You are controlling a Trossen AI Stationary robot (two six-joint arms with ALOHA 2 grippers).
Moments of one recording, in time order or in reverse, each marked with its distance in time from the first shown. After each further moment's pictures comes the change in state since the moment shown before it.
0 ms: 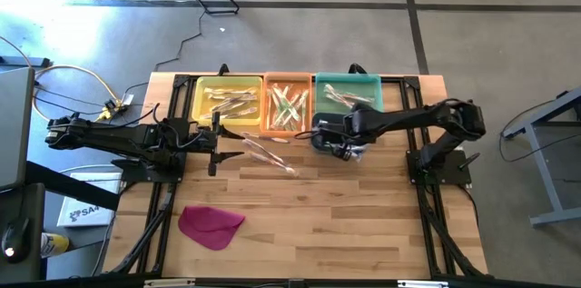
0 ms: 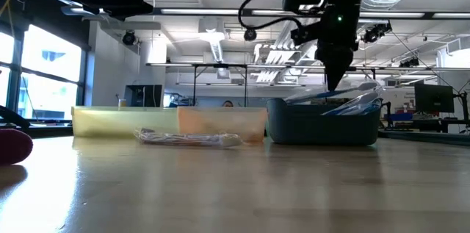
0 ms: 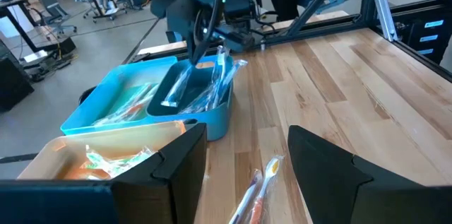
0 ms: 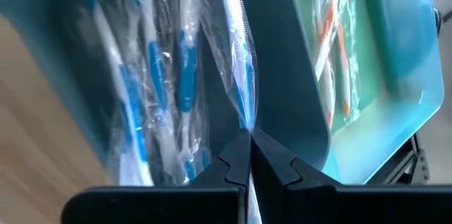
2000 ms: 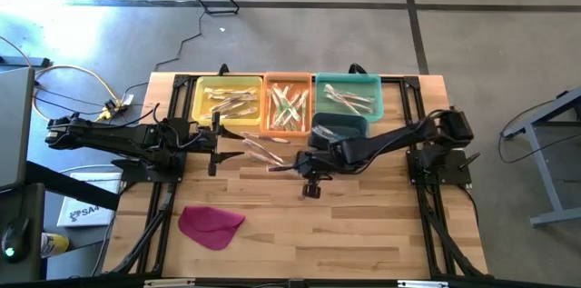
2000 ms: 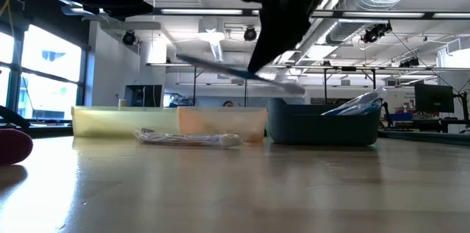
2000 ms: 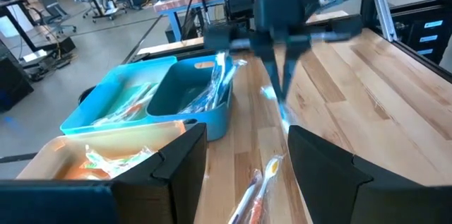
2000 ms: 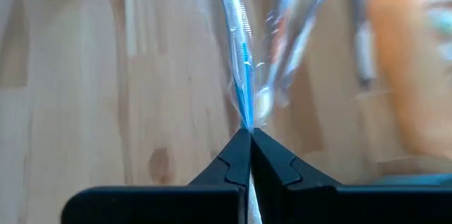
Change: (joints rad) left arm 0.000 0.000 0.000 0.000 0.000 -0.002; right arm 0.232 0.136 0.085 0.615 -0.312 -0.133
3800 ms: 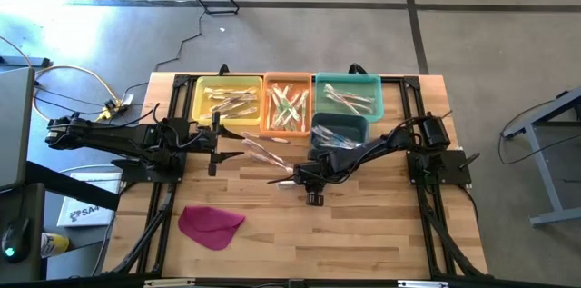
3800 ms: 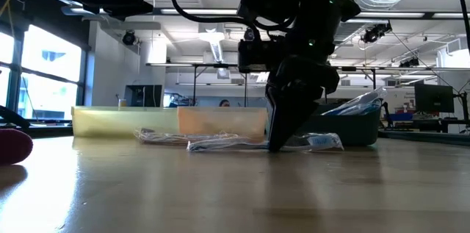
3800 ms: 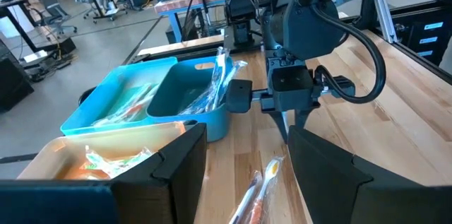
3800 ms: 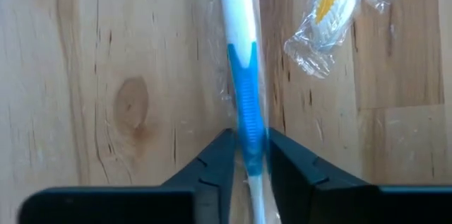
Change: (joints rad) left arm 0.000 0.000 0.000 0.003 0.000 -0.002; right arm -0.001 0.204 -0.065 0.046 -0.128 -0.025
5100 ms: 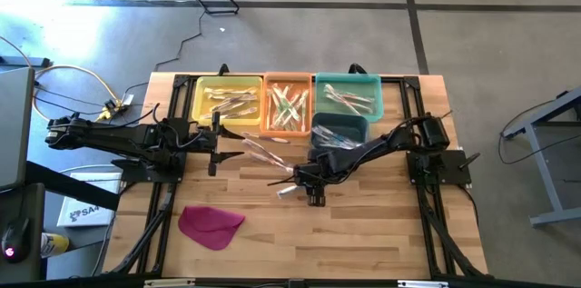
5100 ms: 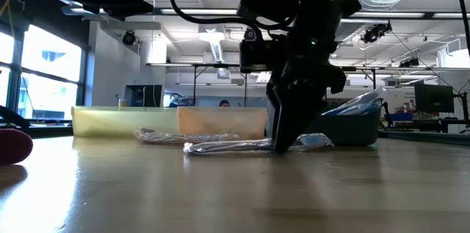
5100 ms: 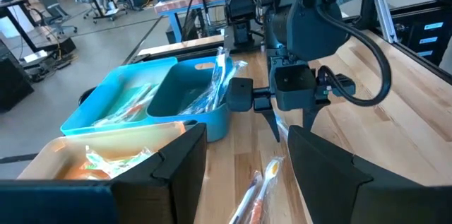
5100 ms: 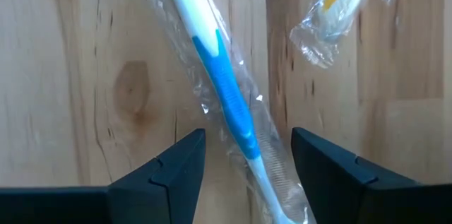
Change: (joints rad) left arm 0.000 0.000 0.000 0.000 0.000 0.000; right arm 0.001 0.000 0.023 -0.062 0.016 -0.032
